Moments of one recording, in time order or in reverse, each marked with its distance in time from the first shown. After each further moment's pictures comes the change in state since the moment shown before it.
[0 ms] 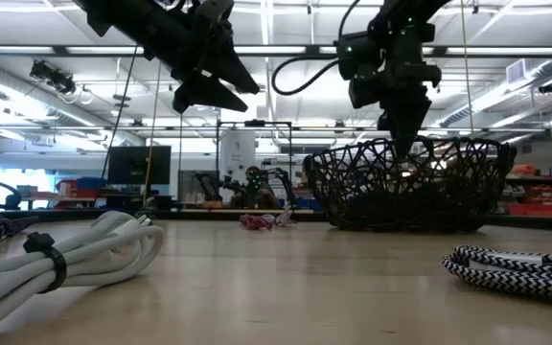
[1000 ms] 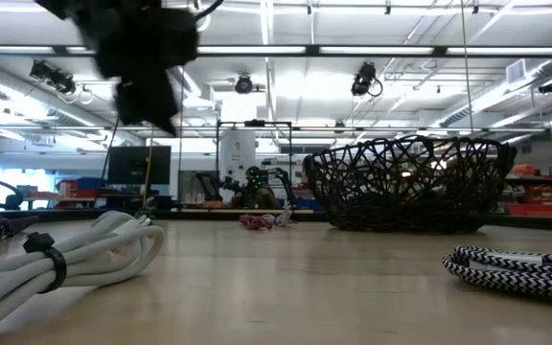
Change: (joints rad) left arm -0.223 0.002 0.000 -0.341 0.195 -0.171; right arm 0.341 -0.170 0.436 0.440 -0.323 0.361
